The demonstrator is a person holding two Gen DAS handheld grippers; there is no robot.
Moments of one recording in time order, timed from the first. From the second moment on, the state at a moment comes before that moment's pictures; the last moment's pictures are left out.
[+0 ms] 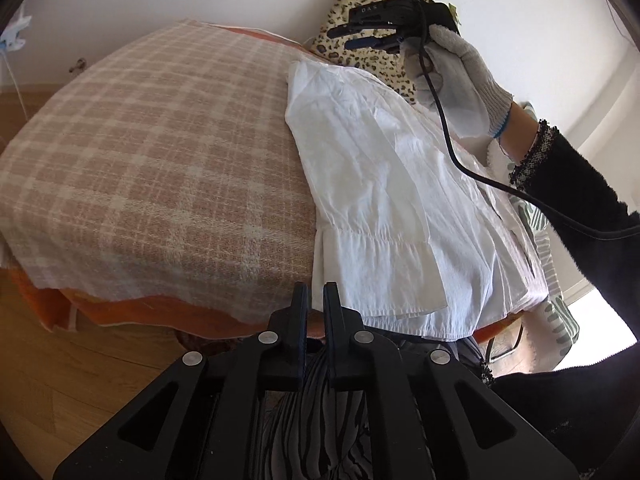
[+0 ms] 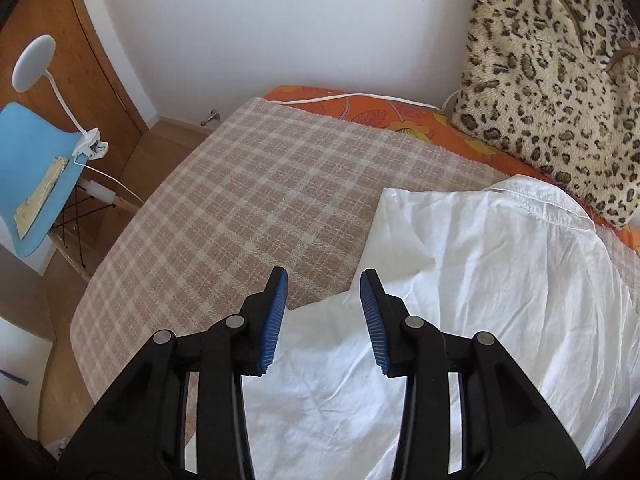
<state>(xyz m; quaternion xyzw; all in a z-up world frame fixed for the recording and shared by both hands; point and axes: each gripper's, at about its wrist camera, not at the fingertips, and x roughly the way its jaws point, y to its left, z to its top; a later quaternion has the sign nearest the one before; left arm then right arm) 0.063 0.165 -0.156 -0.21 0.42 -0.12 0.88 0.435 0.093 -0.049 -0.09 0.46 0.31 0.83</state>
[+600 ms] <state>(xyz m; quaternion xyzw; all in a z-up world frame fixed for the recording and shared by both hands) 0.122 0.066 -0.158 -0.09 0.43 -0.26 0.86 0.353 0.042 -0.131 -0.17 0.51 0.31 0.78</state>
